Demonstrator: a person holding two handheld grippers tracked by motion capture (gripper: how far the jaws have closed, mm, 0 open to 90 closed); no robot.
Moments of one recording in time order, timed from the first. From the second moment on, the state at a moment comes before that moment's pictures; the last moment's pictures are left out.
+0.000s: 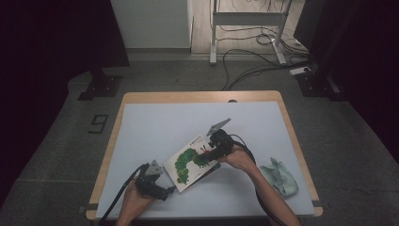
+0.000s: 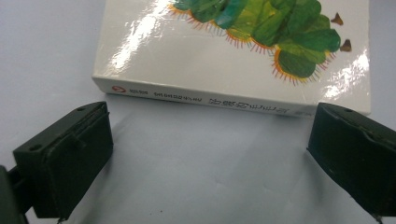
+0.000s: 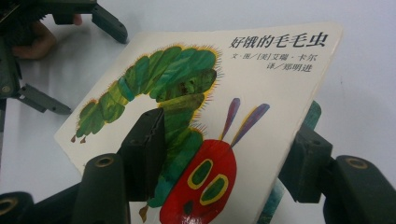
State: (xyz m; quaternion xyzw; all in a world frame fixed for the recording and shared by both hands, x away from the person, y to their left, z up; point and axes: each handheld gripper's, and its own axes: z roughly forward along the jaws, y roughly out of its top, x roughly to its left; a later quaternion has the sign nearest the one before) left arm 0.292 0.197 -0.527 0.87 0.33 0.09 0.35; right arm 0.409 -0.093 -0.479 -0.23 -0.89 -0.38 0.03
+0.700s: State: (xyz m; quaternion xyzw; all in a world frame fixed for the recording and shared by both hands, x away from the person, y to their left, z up) left arm 0.301 0.189 -0.521 0.86 0.34 0.06 0.37; right arm 0.388 -0.115 -0.476 -0.22 -0.89 -0.40 0.02
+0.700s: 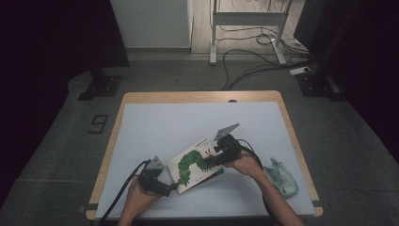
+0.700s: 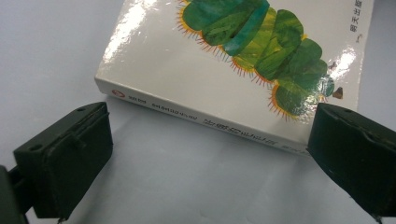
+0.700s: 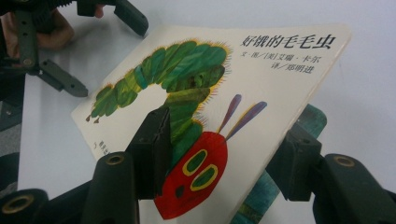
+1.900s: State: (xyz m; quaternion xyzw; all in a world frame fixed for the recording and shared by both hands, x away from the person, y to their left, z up) left arm 0.294 0.168 -0.523 0.87 0.30 0.03 0.40; right arm 0.375 -0.132 -0.495 -0.25 -0.90 -0.37 -0.02
